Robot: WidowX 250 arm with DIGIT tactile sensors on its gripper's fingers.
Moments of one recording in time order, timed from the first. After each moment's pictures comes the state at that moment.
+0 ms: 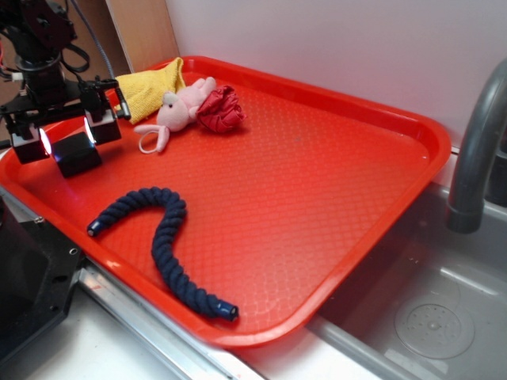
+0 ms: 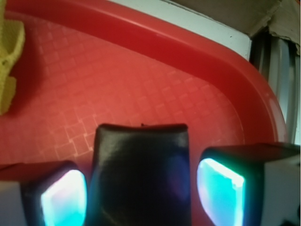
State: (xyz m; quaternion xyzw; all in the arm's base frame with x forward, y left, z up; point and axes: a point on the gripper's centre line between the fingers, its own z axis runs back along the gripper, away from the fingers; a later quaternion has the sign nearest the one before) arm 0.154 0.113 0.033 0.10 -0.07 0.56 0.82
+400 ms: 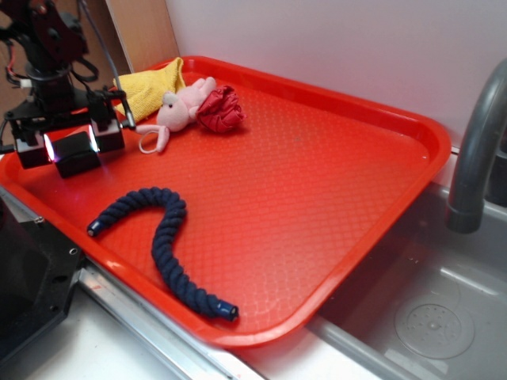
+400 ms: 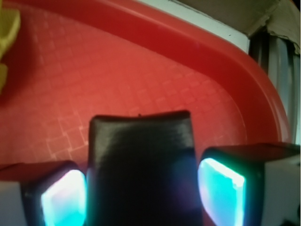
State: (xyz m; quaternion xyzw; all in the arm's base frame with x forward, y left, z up) arm 0.154 0.106 0.023 0.14 -0.07 0.55 0.82
